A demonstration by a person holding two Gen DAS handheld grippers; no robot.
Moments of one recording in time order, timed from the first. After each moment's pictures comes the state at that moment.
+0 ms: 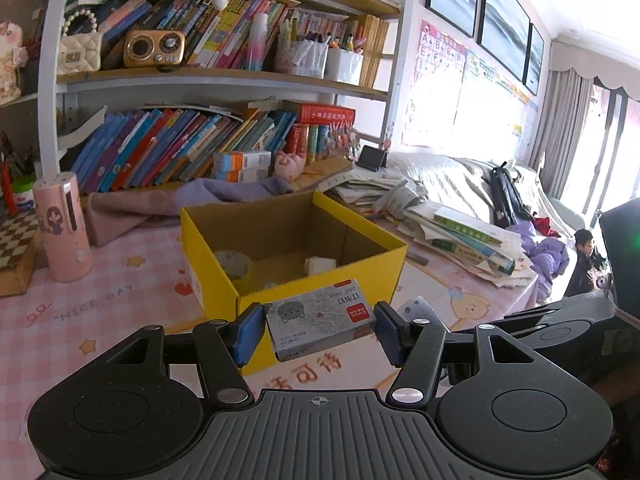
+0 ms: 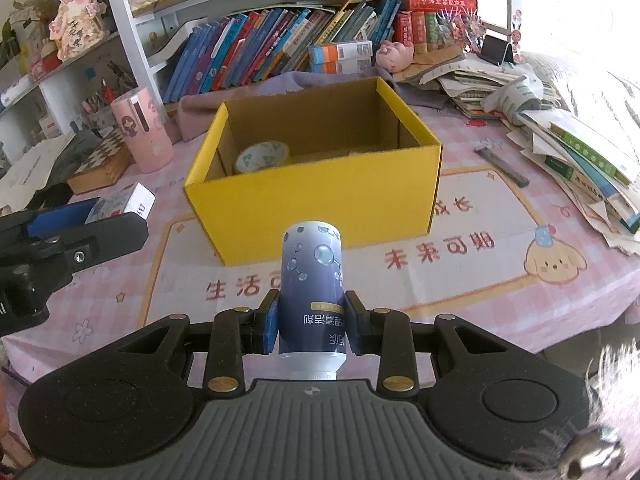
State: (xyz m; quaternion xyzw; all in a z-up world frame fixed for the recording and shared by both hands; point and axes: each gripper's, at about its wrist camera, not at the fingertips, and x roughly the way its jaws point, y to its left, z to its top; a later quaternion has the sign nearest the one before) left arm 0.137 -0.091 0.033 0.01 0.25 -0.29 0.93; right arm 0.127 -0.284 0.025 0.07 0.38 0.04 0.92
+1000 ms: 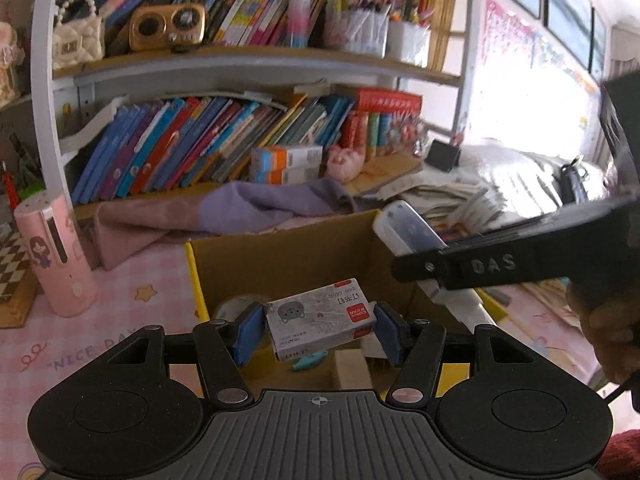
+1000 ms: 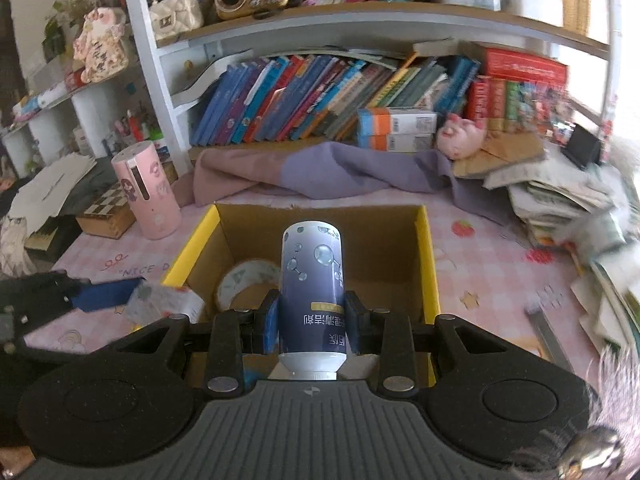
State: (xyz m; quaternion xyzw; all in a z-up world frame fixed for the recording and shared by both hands) left arm 0.265 -0.164 0.027 0.02 0.28 -0.19 0.94; right arm 0.317 -0.331 0.061 0.01 0.35 0.17 0.92
